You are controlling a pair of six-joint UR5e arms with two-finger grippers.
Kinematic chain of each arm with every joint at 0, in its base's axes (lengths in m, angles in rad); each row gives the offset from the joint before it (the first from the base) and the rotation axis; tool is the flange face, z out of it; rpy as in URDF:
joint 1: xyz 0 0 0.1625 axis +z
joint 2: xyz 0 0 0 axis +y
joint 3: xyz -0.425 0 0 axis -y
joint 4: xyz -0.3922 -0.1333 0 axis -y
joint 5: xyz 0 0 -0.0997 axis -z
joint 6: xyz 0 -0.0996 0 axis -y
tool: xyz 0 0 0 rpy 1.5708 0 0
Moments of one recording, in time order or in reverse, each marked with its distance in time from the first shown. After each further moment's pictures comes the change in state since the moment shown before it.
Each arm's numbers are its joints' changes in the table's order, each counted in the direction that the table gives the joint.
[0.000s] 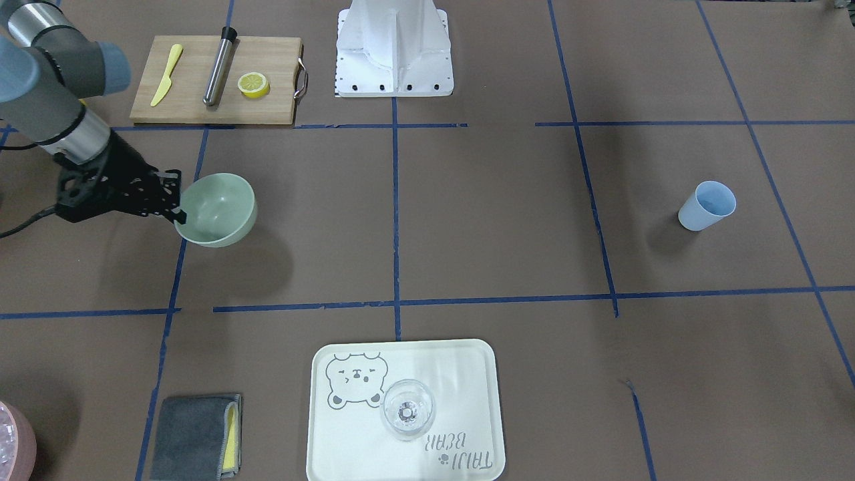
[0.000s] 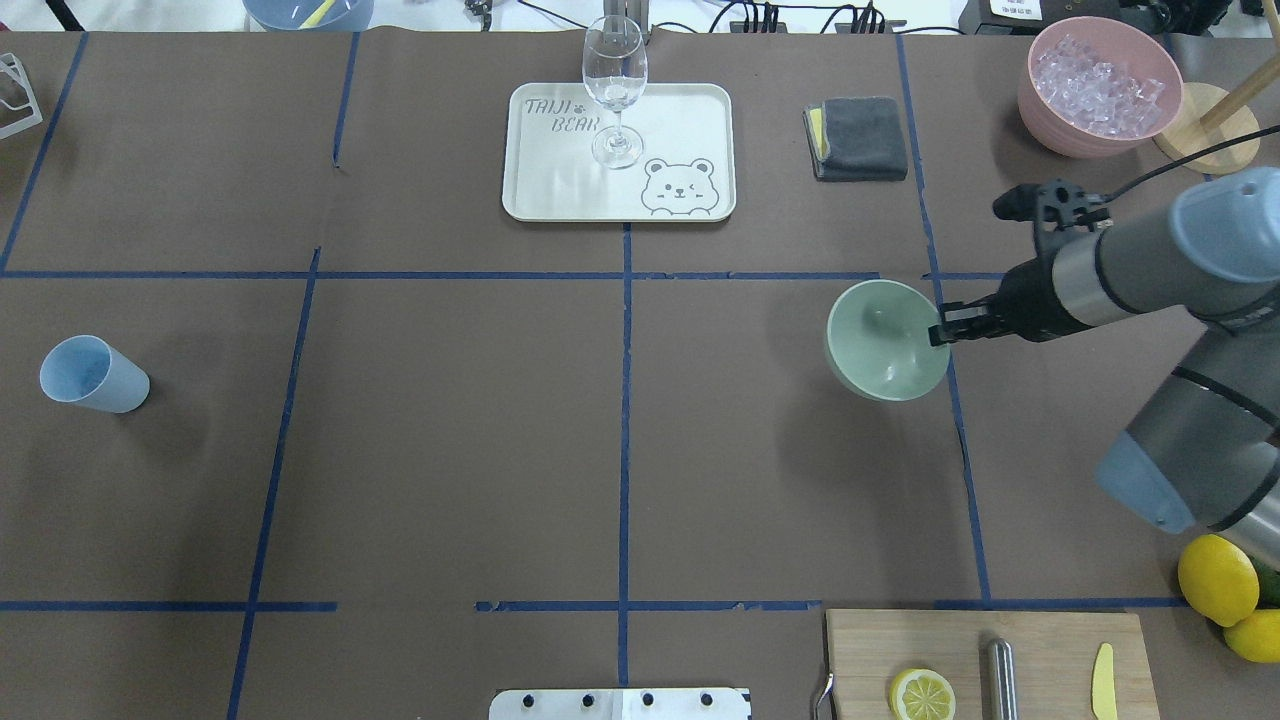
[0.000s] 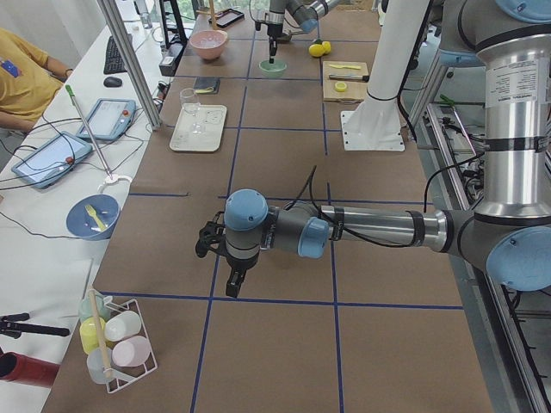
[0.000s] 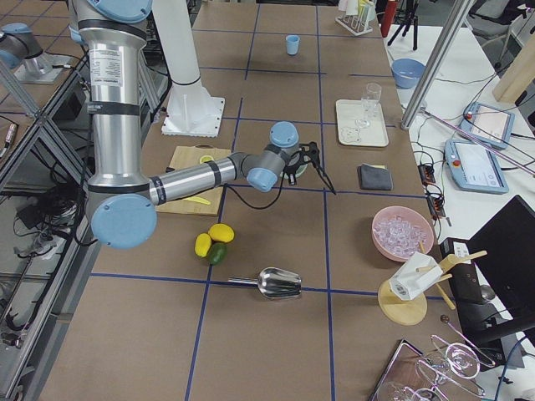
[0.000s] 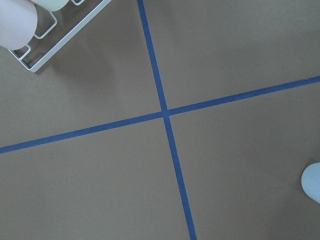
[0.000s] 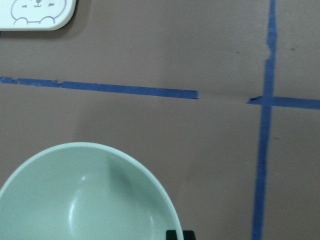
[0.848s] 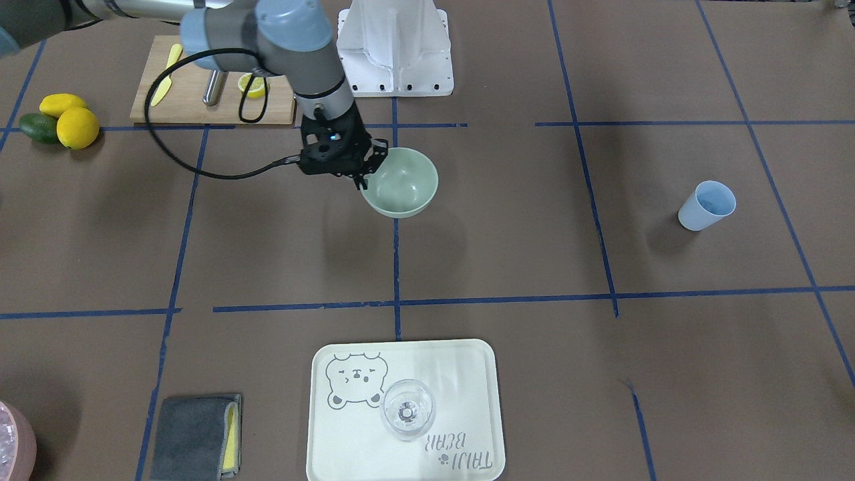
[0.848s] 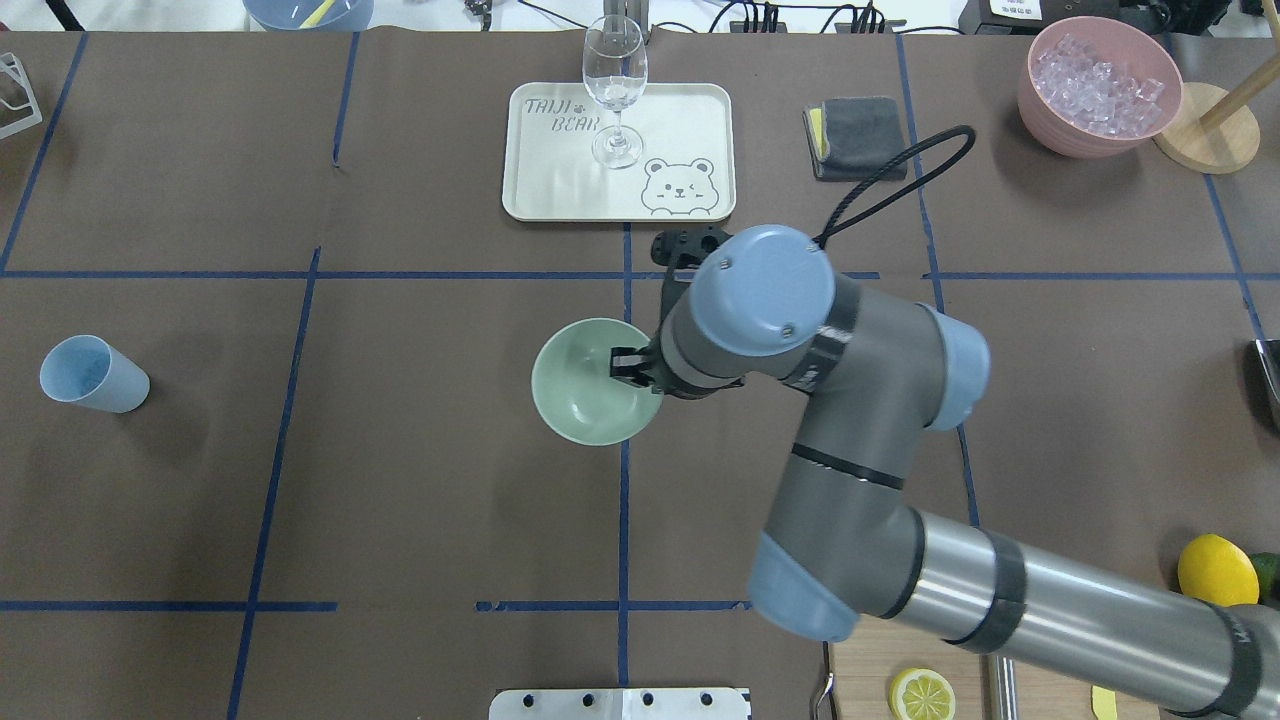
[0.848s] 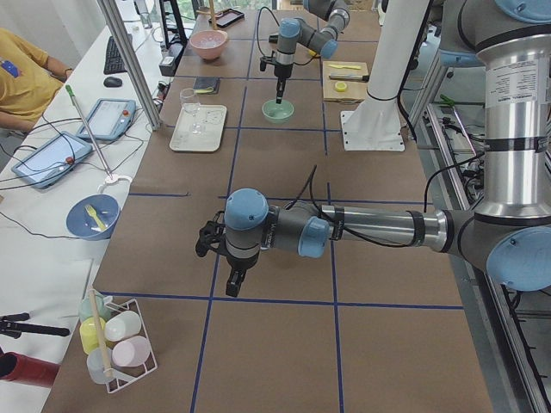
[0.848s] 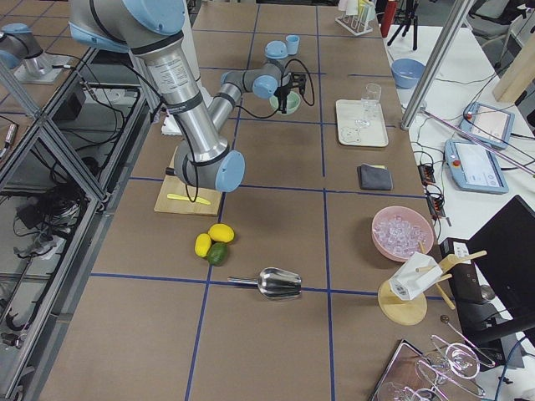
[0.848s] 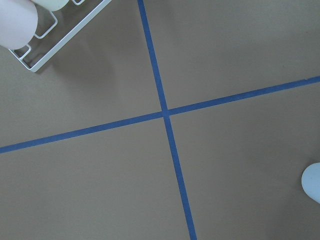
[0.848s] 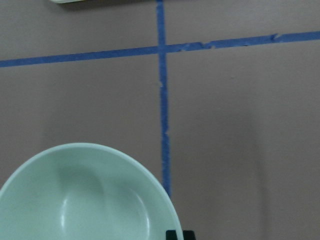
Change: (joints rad) left arm 0.000 -0.001 -0.005 0.001 0.001 -0.002; right arm -0.338 -0.571 -0.089 -0.515 -0.318 0.315
